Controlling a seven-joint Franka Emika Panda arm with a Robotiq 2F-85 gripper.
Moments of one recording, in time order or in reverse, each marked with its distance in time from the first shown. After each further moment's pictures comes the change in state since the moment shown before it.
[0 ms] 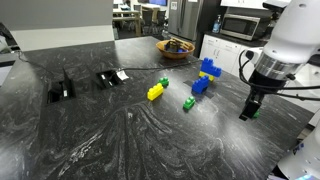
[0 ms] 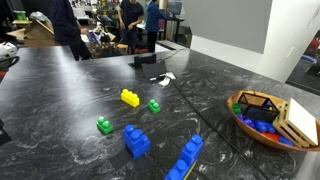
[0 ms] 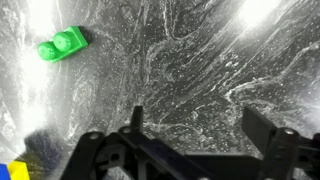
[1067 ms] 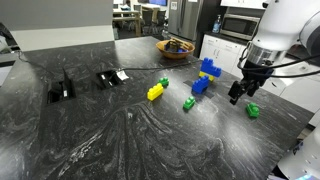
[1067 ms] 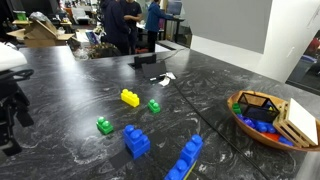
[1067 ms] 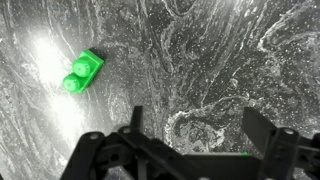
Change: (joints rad) arm -0.133 0.012 -0.049 0.006 0.000 0.007 0.277
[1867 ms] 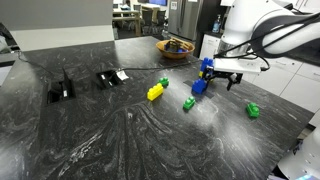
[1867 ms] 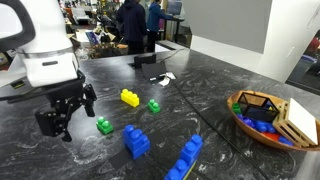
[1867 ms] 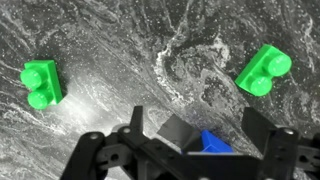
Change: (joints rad) arm -0.137 0.295 -0.038 0.156 -0.072 0.169 0.571
